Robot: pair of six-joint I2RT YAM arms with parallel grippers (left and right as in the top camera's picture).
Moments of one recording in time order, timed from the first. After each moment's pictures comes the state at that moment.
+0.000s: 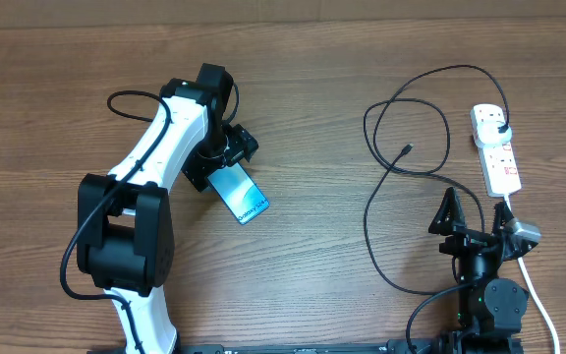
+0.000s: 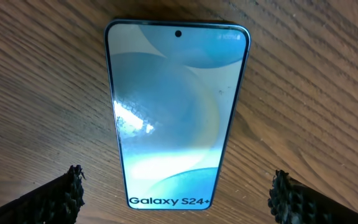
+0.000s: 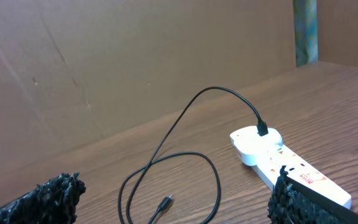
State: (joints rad) left arm -0.23 2.02 1.56 -1.12 0.12 -0.93; right arm -0.06 0.01 0.02 -0.02 0.10 0.31
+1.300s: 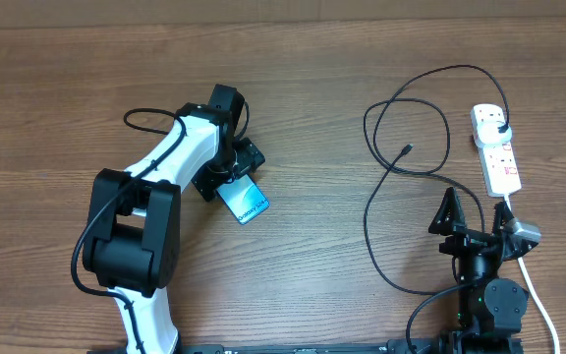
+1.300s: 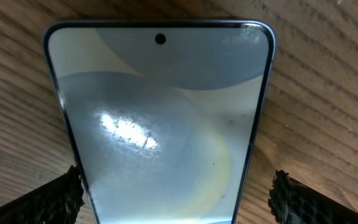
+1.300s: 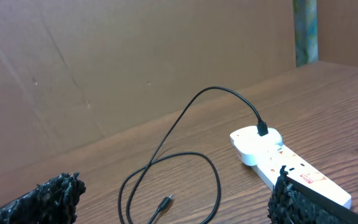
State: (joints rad) left arm -0.28 2.03 1.39 -0.89 0.08 -0.92; right arm -0.06 0.01 0.02 -0.02 0.10 0.31
